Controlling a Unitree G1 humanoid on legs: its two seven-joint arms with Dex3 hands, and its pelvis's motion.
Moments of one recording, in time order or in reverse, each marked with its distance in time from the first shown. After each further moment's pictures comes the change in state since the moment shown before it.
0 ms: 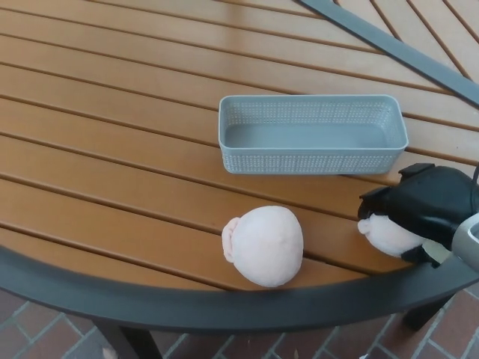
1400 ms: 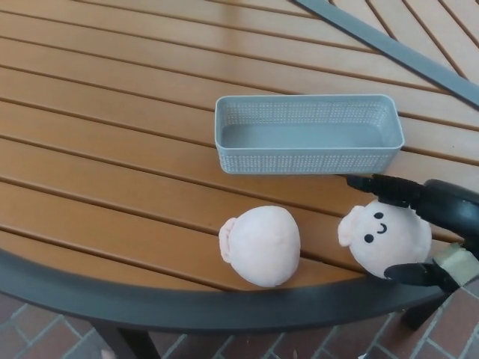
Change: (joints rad) left_arm -0.005 0.000 0.021 0.003 -0.002 0.000 0.000; right_arm 0.172 -0.035 -0.296 -0.264 0.620 0.049 0.405
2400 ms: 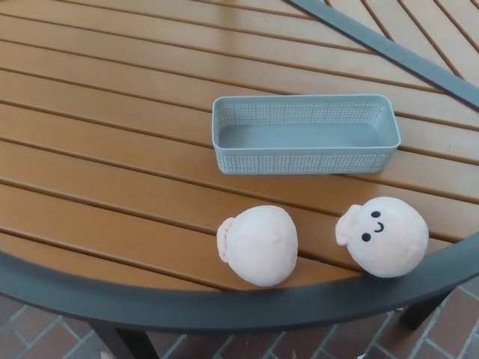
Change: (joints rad) left_arm 0.011 0.000 0.001 -0.001 0.002 0.000 -0.003; right_arm 0.456 0.152 -0.916 0.049 0.438 -0.095 -0.341
